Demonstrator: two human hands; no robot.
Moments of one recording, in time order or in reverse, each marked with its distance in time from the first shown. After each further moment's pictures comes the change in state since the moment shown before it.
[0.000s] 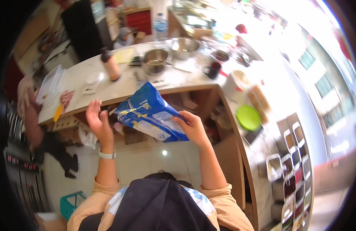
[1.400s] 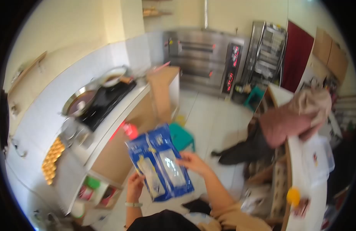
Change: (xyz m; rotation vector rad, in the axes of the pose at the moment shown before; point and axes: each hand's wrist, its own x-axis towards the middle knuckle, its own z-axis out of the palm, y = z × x) left_hand -0.278 0.082 -0.636 0.186 1.685 -0.177; right_hand -0.166 0.012 0.988 -0.124 -2.364 -0.009
